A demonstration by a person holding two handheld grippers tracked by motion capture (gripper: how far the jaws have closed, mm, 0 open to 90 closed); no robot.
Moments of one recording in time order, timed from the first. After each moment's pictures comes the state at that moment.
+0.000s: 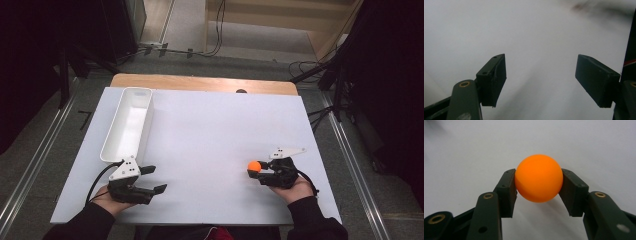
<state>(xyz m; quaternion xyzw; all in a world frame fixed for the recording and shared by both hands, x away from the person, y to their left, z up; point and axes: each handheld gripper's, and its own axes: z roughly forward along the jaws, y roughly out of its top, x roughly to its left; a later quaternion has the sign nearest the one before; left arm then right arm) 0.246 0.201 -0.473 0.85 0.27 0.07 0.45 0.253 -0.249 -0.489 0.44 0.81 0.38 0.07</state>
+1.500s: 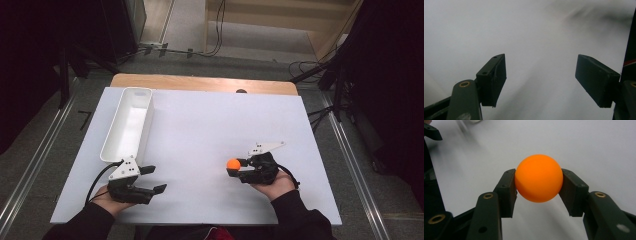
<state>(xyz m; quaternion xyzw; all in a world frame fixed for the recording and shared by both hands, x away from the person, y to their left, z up) 0.246 0.202 -0.473 0.85 0.28 0.07 0.45 0.264 -0.196 -0.471 0.38 0.83 0.41 0.03</state>
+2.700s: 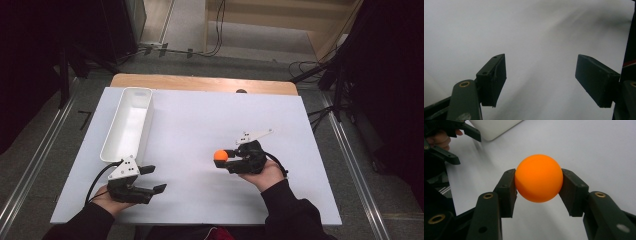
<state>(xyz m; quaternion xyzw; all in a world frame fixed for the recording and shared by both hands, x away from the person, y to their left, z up) 0.247 0.203 -0.473 0.85 0.28 0.07 0.45 0.287 -0.165 -0.447 0.36 0.83 0.43 0.01</state>
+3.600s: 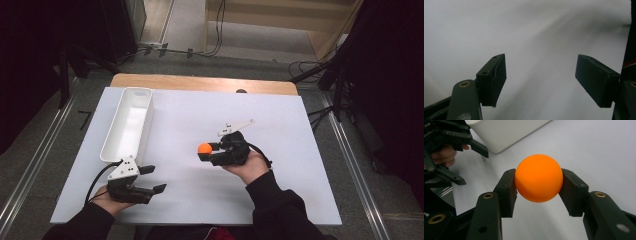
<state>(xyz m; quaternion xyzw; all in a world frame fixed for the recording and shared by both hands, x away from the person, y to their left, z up) 0.246 0.204 -0.473 0.85 0.28 0.07 0.45 0.308 -0.123 -0.435 0.34 0.84 0.43 0.01</state>
